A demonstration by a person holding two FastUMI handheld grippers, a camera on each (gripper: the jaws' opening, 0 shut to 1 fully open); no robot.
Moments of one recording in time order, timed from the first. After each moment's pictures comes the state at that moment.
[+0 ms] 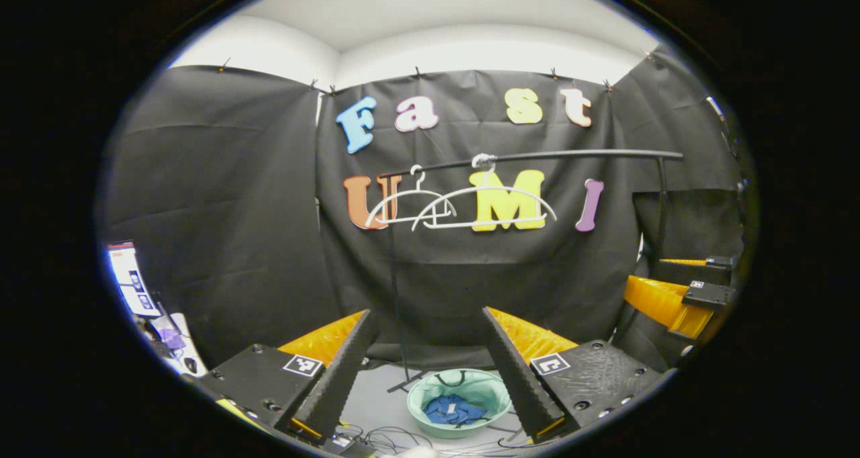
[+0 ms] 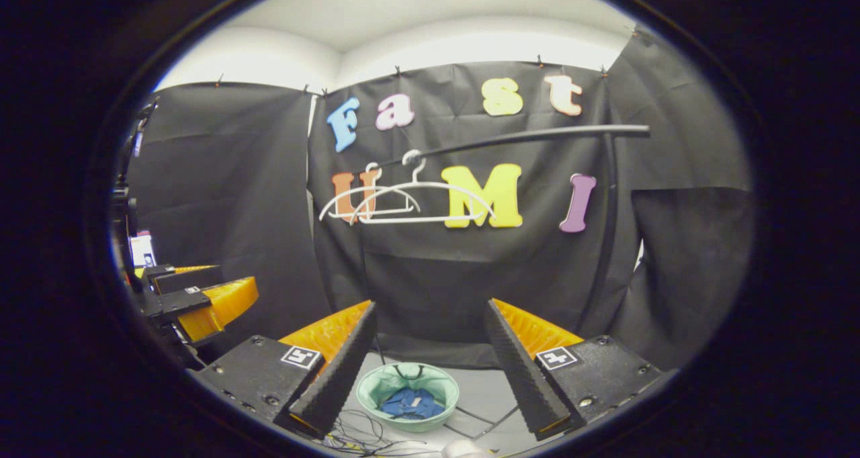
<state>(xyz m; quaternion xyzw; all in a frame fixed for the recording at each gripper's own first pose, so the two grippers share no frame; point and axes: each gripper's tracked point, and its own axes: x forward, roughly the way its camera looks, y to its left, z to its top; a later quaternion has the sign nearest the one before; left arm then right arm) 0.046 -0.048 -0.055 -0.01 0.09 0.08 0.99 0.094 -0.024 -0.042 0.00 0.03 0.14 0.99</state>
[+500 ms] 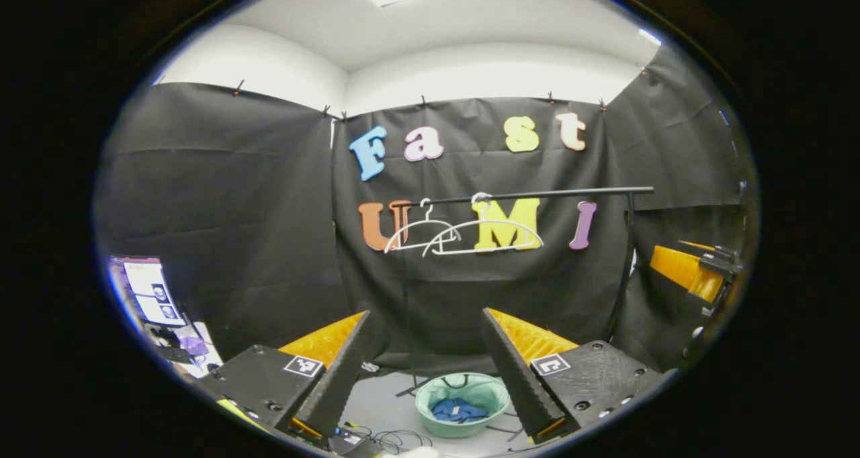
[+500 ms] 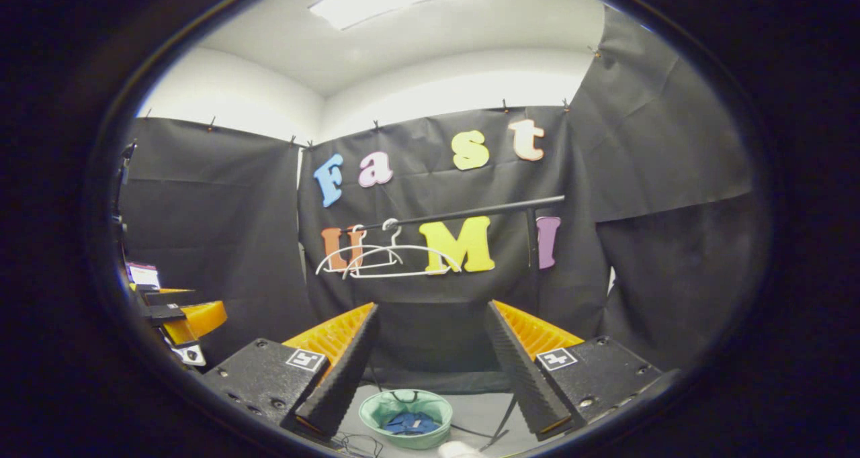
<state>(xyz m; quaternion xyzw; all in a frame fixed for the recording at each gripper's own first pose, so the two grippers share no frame) -0.020 -0.048 -0.003 0.01 0.05 0.07 1.00 0.005 -0.070 0.018 0.03 -0.05 0.09 0.99</state>
